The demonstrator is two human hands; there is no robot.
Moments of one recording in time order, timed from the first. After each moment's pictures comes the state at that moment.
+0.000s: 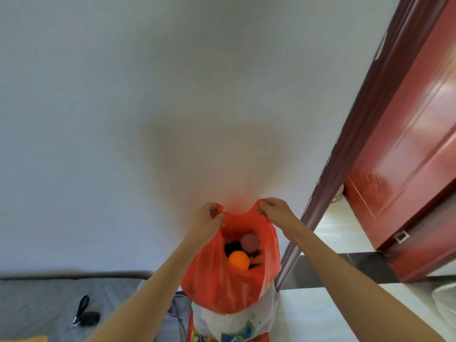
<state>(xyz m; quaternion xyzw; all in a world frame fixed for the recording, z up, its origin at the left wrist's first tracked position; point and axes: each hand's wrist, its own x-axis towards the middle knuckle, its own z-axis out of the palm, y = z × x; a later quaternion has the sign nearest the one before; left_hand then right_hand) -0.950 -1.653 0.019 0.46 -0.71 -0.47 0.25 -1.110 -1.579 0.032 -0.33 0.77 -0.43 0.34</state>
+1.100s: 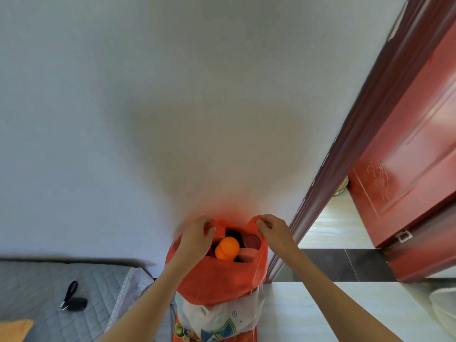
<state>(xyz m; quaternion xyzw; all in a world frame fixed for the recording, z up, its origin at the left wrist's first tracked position) -0.981 -1.645 -0.040 0.50 -0.77 -0.35 0.18 -1.153 -1.557 -0.020 -0.39 0.78 -0.38 0.31</state>
